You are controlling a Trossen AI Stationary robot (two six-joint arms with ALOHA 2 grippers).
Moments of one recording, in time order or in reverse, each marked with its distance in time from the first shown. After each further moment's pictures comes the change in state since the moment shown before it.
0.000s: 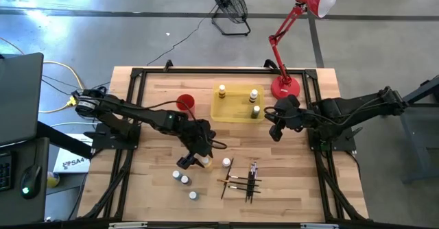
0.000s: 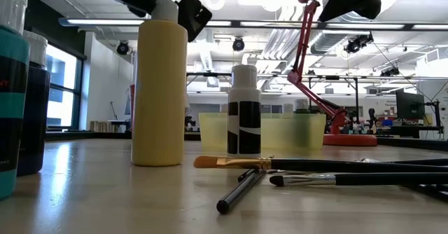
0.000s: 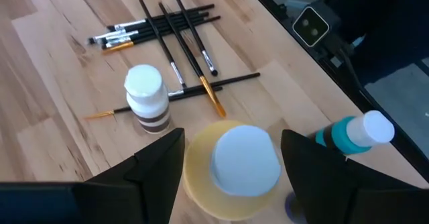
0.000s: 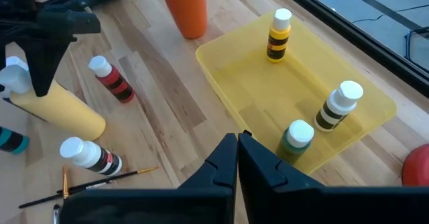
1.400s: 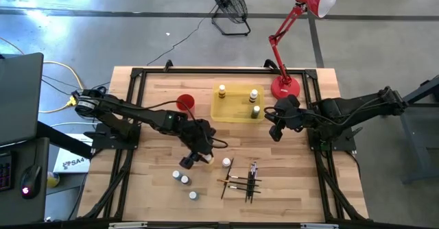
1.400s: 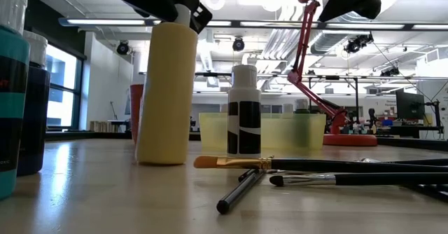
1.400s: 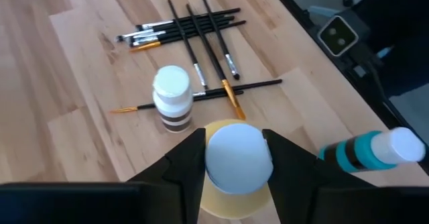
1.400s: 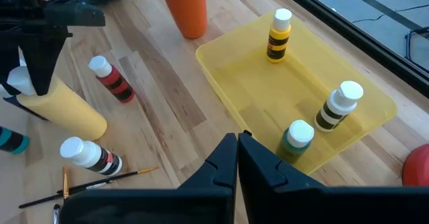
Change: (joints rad) left arm 0.000 -0.003 0.000 0.022 -0.099 -0.060; right arm 0.000 0.000 0.000 0.000 0.000 0.000
